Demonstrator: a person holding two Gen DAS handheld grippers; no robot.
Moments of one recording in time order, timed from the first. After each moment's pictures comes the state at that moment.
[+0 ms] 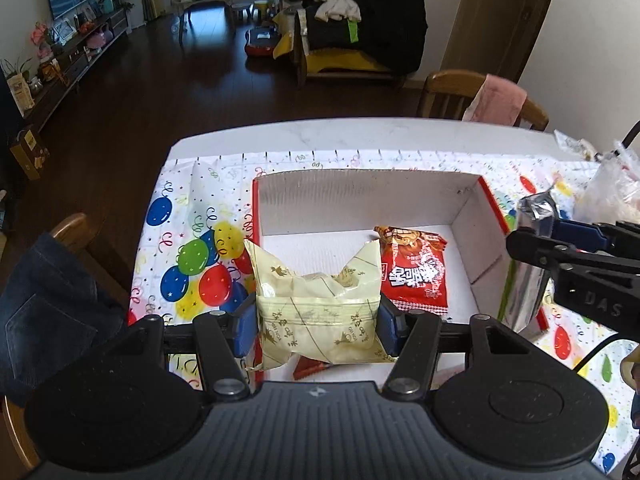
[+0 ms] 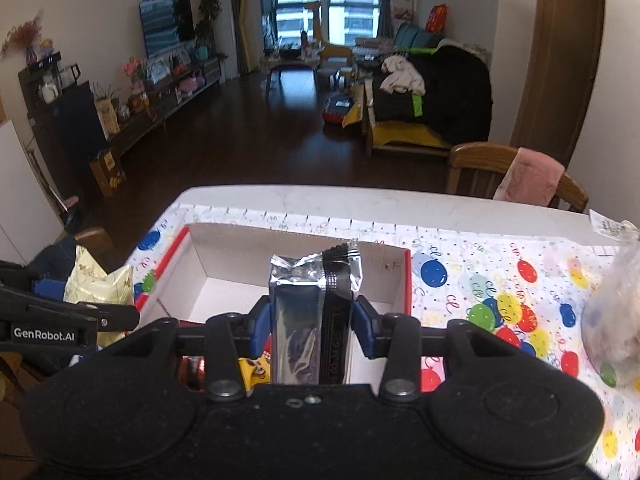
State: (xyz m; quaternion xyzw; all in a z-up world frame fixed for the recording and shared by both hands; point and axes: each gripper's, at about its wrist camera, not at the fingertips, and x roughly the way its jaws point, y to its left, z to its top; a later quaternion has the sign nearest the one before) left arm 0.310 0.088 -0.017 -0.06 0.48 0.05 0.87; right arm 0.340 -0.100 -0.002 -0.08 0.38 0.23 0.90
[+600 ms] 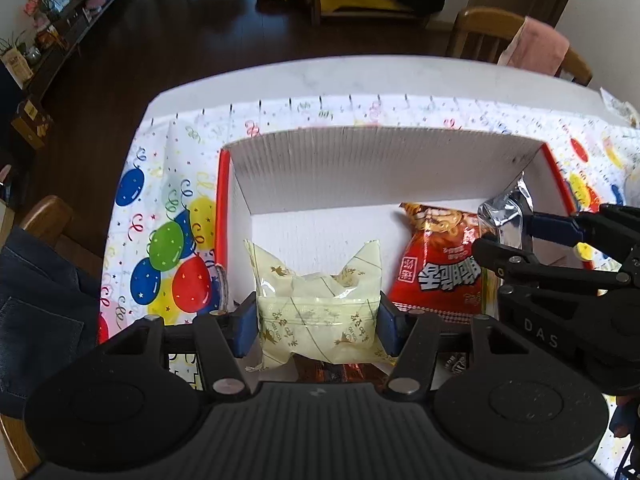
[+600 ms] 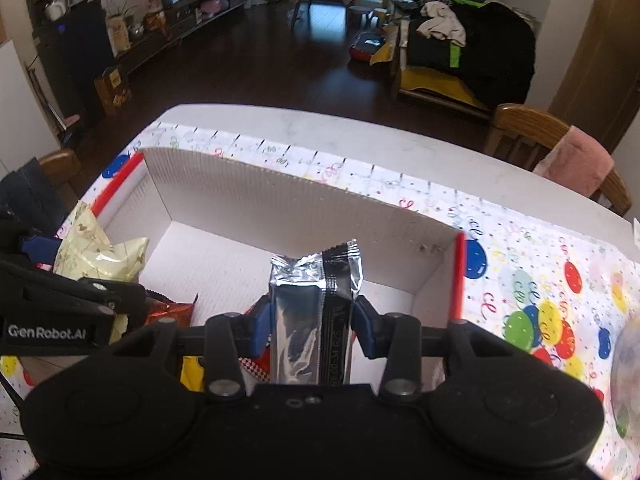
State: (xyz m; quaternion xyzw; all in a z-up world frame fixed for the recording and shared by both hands) left arm 0.389 0.083 -0.081 -0.04 0.56 0.07 0.82; right arm 0.403 -0.057 -0.075 -0.16 0.45 0.25 0.85
